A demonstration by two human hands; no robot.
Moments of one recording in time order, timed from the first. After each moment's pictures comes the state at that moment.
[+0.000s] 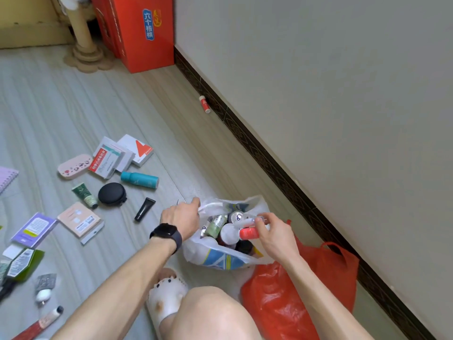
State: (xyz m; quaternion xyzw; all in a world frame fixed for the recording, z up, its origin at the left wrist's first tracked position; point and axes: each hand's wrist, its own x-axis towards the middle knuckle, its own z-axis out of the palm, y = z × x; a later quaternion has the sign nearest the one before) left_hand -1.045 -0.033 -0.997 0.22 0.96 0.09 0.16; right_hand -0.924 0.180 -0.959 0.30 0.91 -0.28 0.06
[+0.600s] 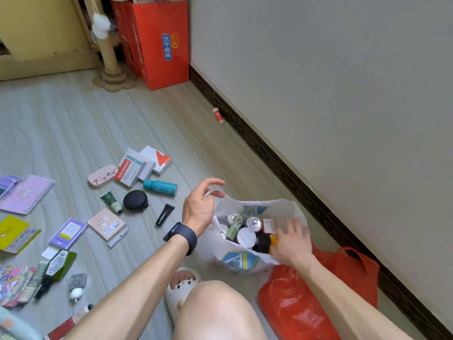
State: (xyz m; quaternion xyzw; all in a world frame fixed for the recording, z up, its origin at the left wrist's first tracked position) left_hand -1.039 -0.041 -0.936 0.02 0.80 0.59 0.14; right_hand -0.922 0.198 -1.008 0.19 0.94 0.05 0.26
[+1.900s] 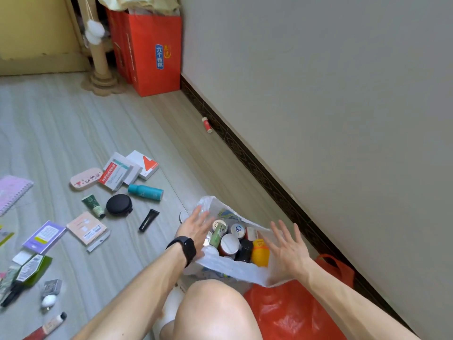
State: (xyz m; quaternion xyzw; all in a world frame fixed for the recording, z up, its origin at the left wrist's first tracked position) left_hand -1.019 -0.031 -0.996 0.47 0.82 -0.31 0.11; right_hand -0.898 0.225 -0.969 0.02 0.93 0.19 0.31
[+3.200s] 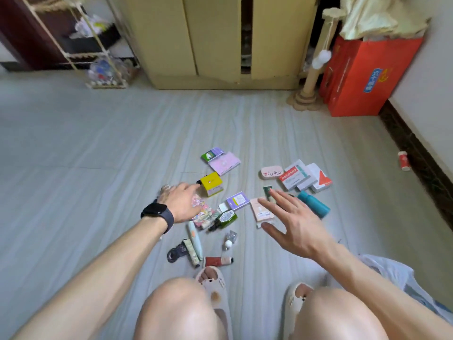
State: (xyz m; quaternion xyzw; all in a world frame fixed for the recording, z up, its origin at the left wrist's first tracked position) left_hand -0.952 -0.456 -0.897 -0.15 0.98 0.06 0.15; right_hand -1.011 -0.133 -0.913 -0.41 0.90 -0.17 -0.01
